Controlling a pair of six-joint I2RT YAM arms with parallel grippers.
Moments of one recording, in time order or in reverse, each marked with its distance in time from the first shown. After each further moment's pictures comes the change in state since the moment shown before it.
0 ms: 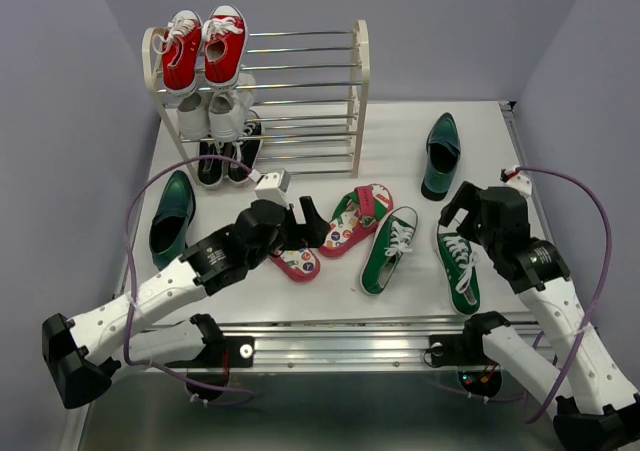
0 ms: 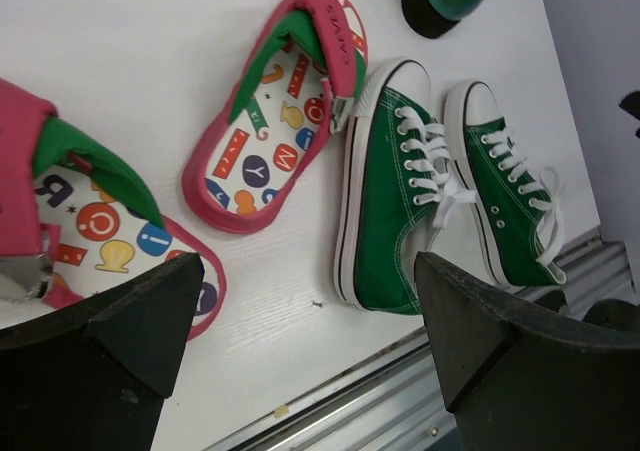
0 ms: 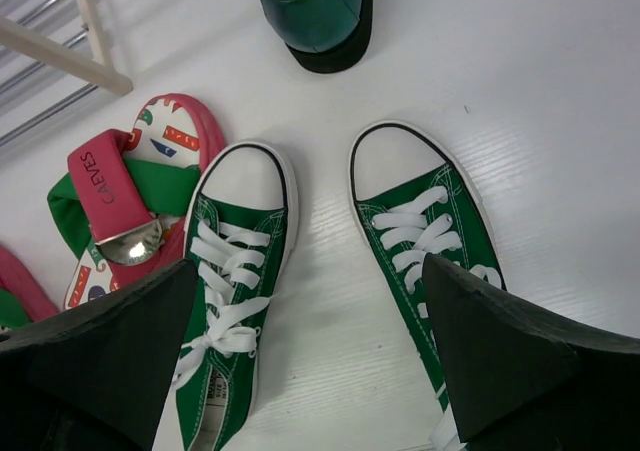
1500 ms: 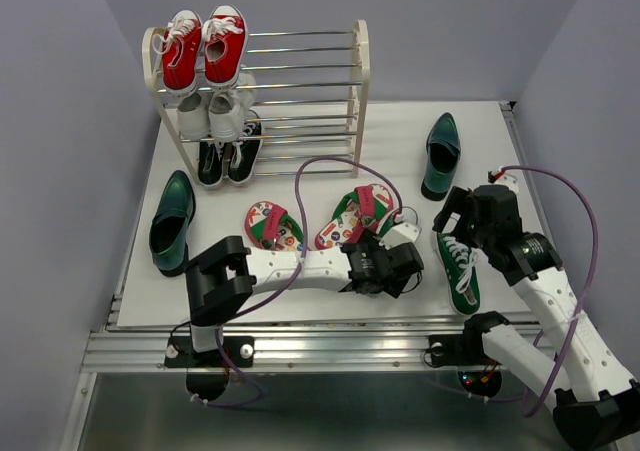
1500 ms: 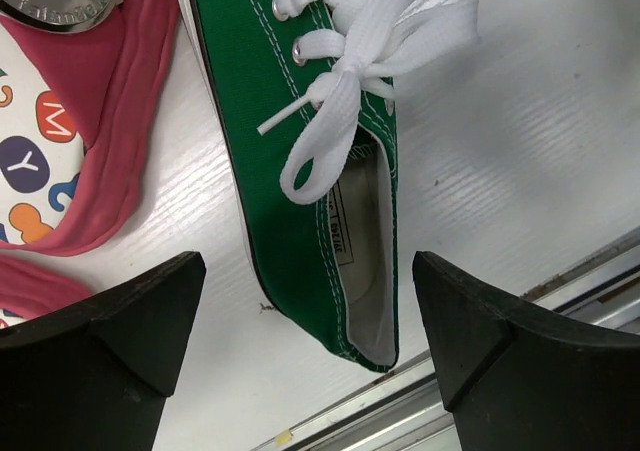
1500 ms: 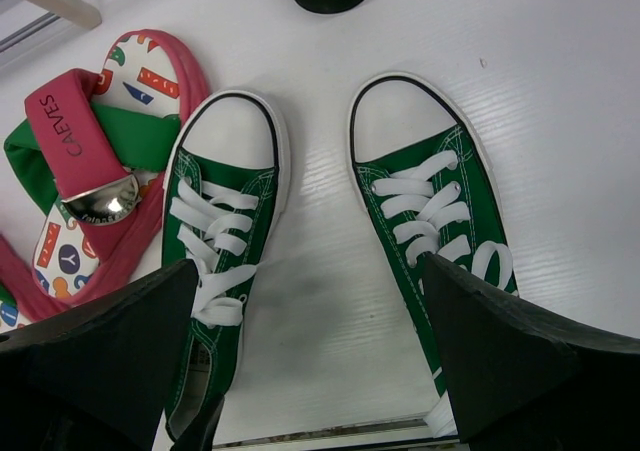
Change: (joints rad) left arm -0.433 0.896 0.488 -0.122 -0.179 0.172; right arm 0.000 0.072 -0.005 -0.045 -0.075 -0.020
